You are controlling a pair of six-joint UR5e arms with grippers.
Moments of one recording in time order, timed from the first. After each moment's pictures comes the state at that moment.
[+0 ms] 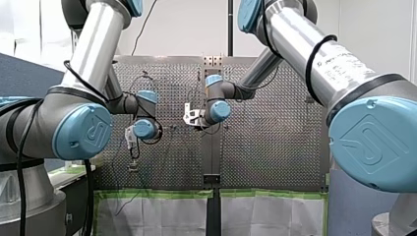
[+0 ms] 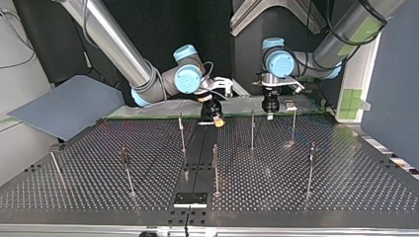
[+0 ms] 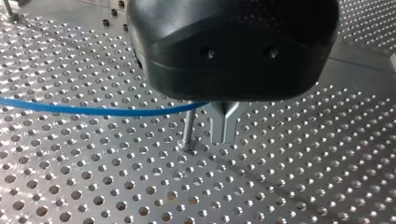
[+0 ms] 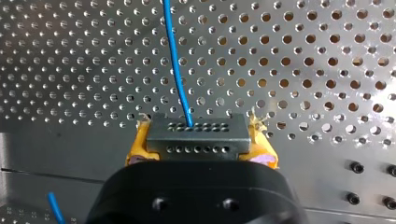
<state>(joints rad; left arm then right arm) -0.10 -2.01 -2.03 -2.34 -1.72 -1.77 2.36 -0.80 1.23 -0.20 1.56 1.65</state>
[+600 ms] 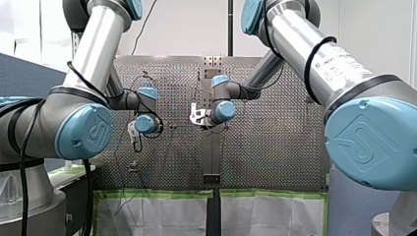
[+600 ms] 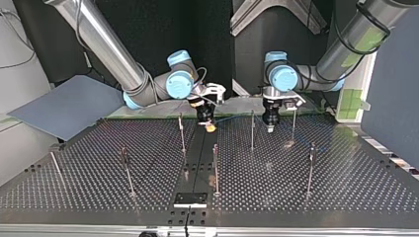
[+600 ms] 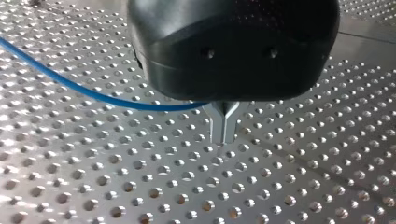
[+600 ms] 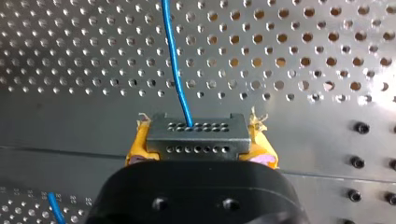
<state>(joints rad) -0.07 -2.04 -1.92 -2.40 -1.66 -1.78 2.31 -0.80 1.23 -0.21 1.56 1.65</state>
